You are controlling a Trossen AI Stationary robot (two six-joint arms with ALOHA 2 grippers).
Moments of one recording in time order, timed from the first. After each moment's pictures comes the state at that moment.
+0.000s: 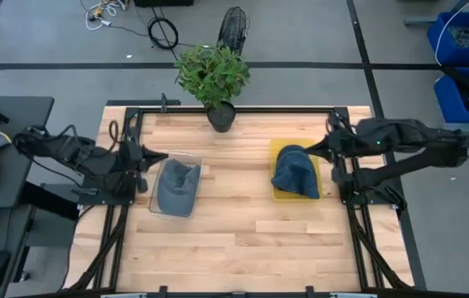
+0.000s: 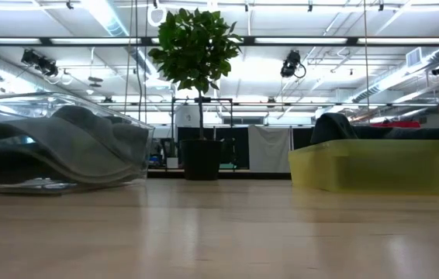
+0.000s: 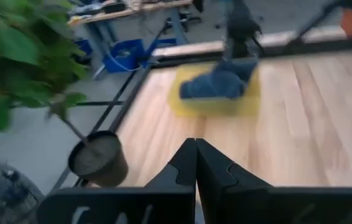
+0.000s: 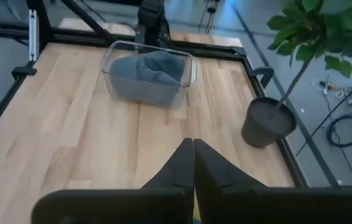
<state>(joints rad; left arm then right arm) -0.42 0.70 0.97 -0.70 -0.70 -0.08 0.11 0.84 1.20 -0.85 0.19 -0.06</state>
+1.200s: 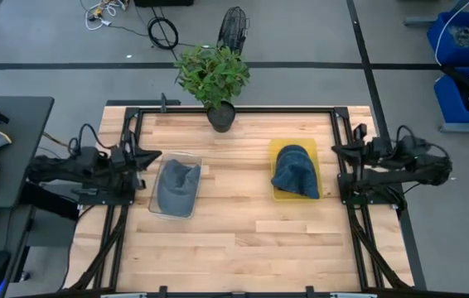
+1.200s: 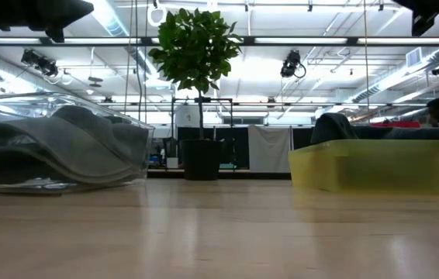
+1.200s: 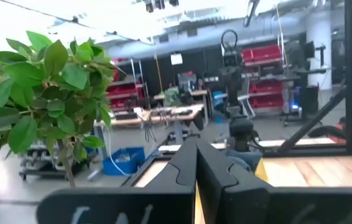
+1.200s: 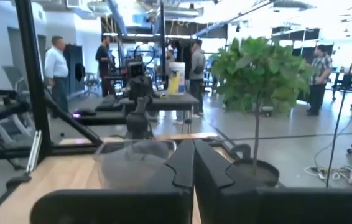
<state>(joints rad) -0.14 0.08 0.28 0.04 -0.39 0.21 0.11 0.00 0.51 -0.40 0.25 -0.05</state>
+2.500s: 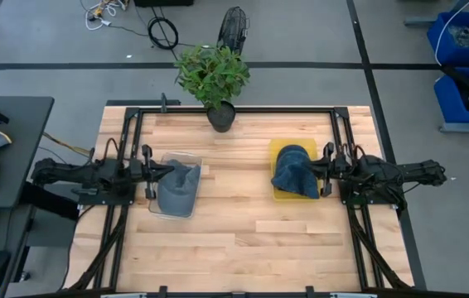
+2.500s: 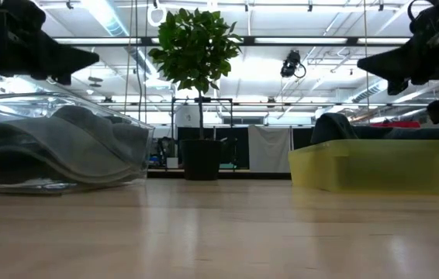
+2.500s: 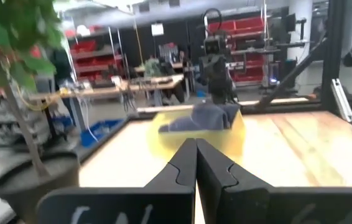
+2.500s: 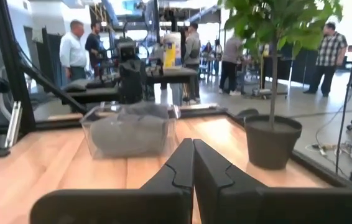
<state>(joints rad) -0.14 0.01 0.01 0.10 -0.33 0.13 0.10 0.00 0.02 0.06 0.28 0.00</state>
